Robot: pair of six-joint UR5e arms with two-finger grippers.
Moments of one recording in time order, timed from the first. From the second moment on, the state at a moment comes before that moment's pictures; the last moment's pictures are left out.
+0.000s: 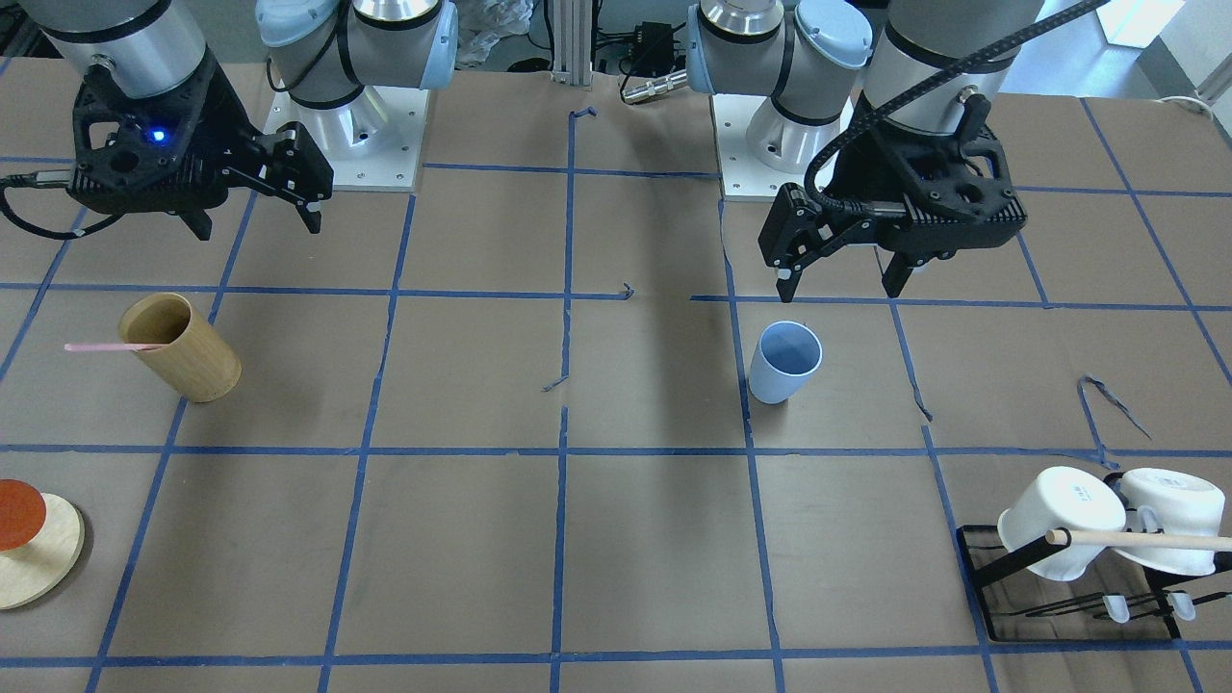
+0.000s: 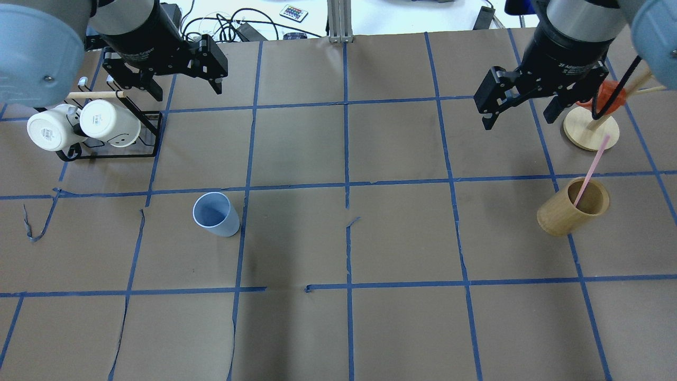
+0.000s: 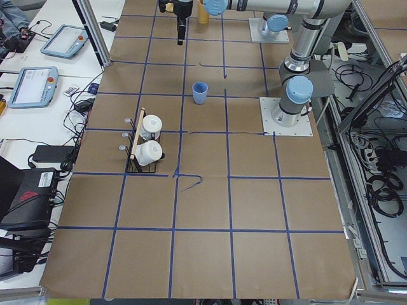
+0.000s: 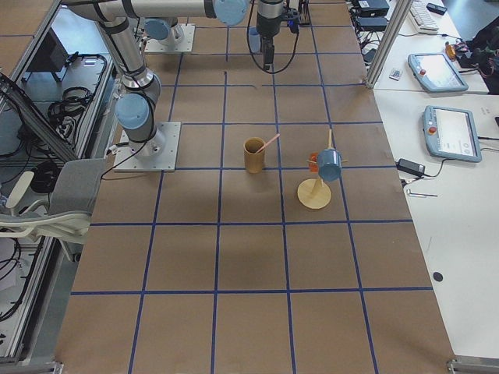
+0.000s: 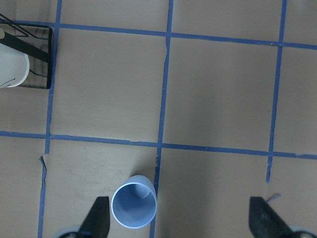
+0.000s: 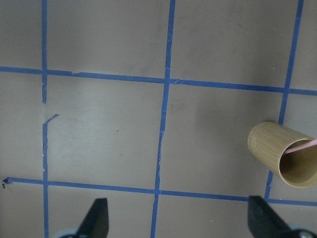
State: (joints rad) left arm -1.60 -1.62 -1.50 -1.44 1.58 -0.12; right arm 1.52 -1.59 1.56 -1.51 -1.55 -0.14
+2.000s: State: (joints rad) left arm -1.55 -1.61 -1.62 -1.43 1.61 -0.01; right arm 1.48 -1.58 1.57 -1.52 -1.66 -0.09
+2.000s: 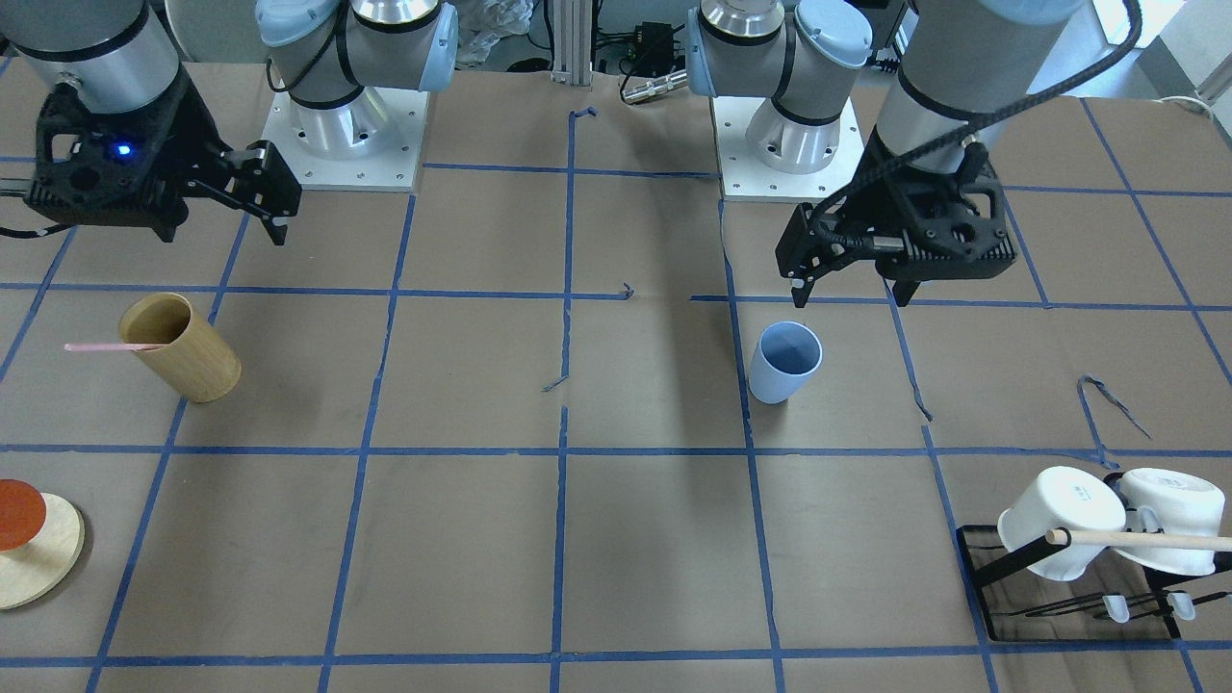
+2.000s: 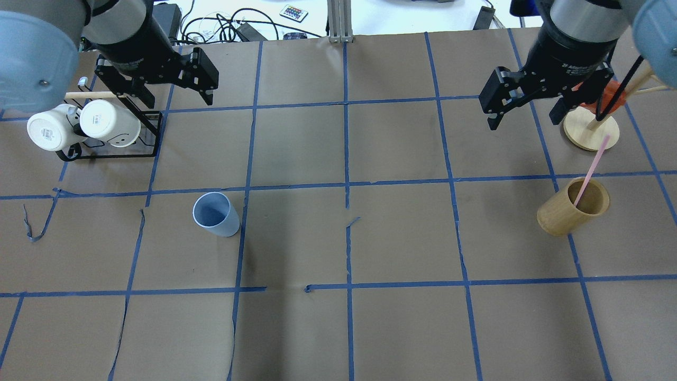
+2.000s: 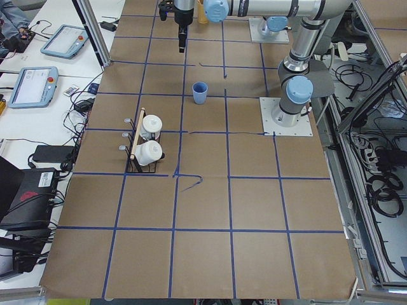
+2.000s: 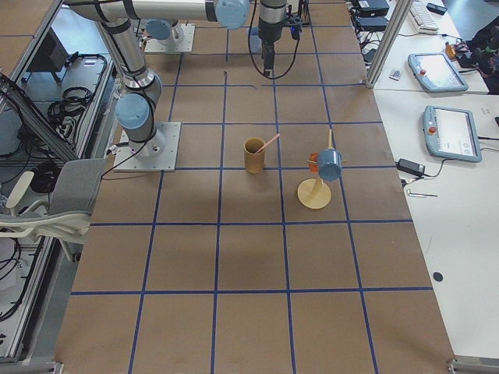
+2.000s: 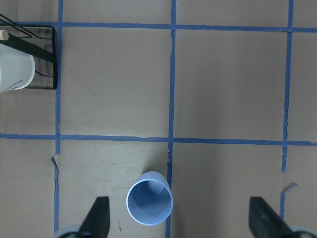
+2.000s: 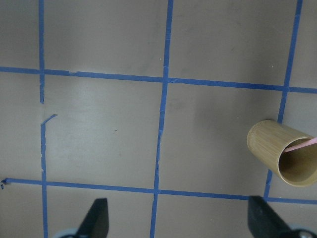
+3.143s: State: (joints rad) left arm -1.41 -1.65 -2.06 -1.10 1.59 0.09; right arm 1.26 -1.57 1.91 -2.05 -1.81 -0.08
